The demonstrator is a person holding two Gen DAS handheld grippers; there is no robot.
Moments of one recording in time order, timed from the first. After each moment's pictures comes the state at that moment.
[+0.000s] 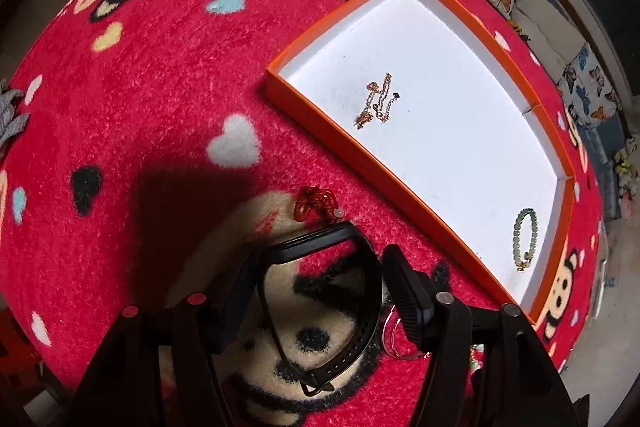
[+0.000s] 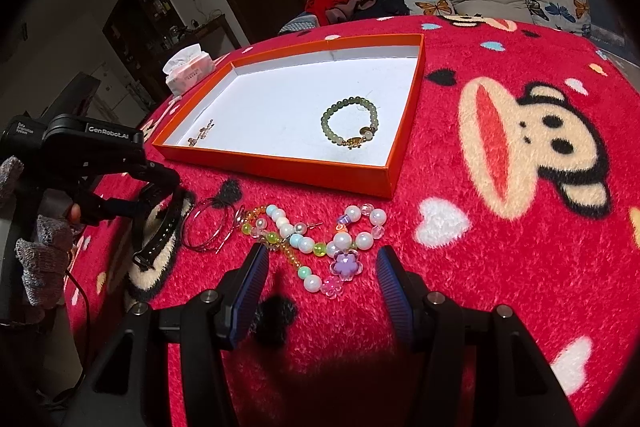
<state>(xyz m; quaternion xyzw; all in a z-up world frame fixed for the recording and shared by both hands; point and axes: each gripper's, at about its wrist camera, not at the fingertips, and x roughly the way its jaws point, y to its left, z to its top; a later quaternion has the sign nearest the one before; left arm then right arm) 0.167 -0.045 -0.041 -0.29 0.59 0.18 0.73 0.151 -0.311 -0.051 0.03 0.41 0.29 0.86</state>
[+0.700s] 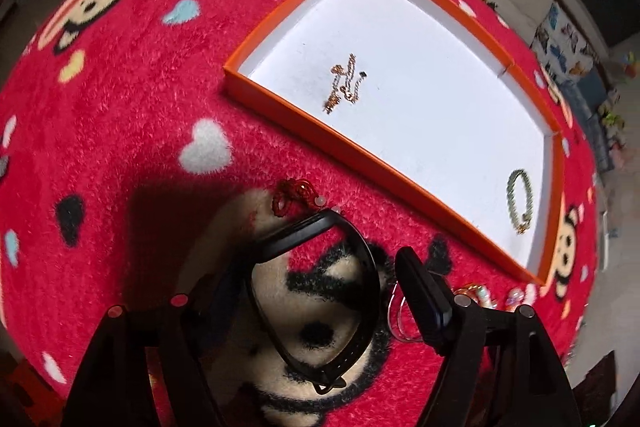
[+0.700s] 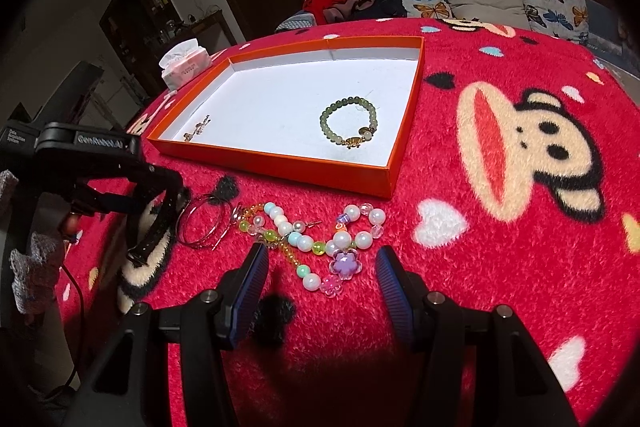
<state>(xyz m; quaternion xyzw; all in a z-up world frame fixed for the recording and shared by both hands) 0.179 -0.059 -0.049 -0.25 0.60 0.11 0.75 0.149 -0.305 -0.049 0.01 0.41 0.28 0.87</state>
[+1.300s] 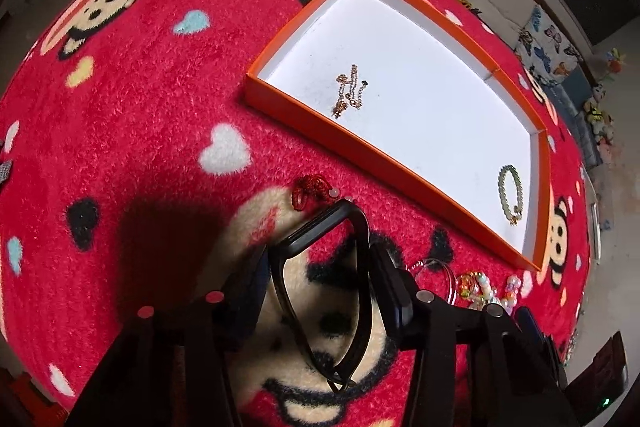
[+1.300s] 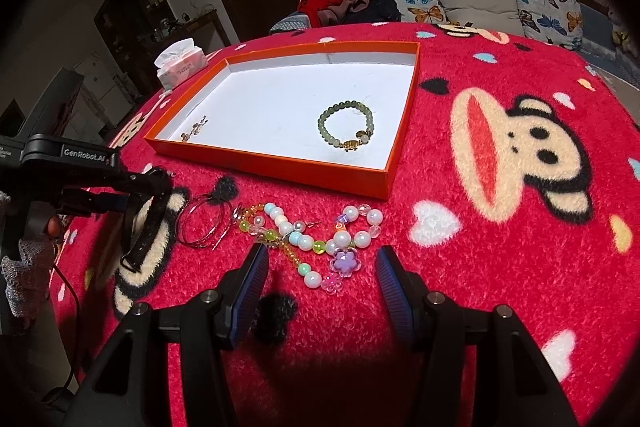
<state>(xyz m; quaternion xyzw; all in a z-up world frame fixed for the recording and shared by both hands) 0.146 -0.039 -0.035 -0.24 0.58 0.08 0.77 0.144 -0.305 -0.044 0.00 0.41 0.26 0.87</state>
